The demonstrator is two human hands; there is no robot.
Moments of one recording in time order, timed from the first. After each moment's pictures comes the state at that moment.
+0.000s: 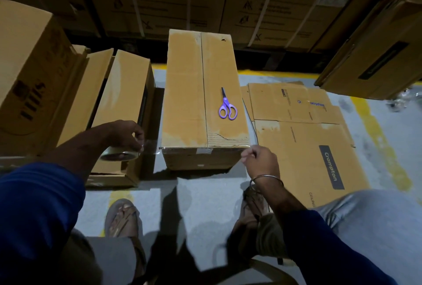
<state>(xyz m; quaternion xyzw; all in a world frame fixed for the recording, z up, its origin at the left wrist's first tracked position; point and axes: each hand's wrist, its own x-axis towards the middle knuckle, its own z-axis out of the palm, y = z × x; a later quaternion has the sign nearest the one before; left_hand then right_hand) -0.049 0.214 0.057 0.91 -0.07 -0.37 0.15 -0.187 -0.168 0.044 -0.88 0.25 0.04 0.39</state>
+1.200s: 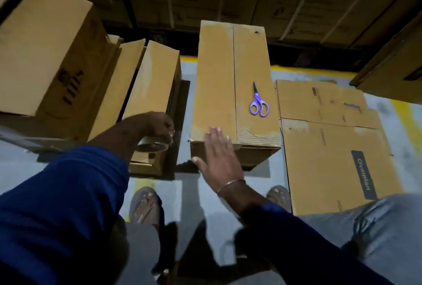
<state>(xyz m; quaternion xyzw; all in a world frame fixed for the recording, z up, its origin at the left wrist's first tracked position) -0.060 0.206 0.070 0.92 -0.06 -0.37 0.14 -0.179 -0.016 0.014 -0.98 -0.14 0.08 0.08</state>
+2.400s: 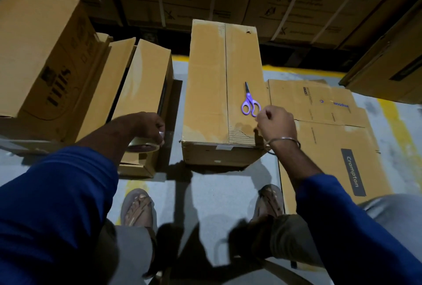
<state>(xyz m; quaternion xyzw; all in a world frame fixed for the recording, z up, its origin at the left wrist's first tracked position) -0.059 0.201 0.074 0.91 -0.04 -0.39 0.13 -0.102 -0.139 0.085 -0.94 0.17 -0.03 0.28</state>
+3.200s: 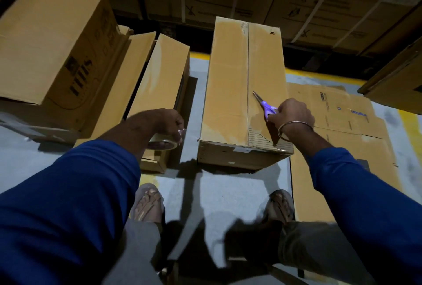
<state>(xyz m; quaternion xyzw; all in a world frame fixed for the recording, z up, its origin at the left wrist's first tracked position) -0.057 0.205 0.071 0.90 -0.04 -0.40 0.17 -0.044 -0.131 0.072 -0.98 0.19 0.06 0.07</state>
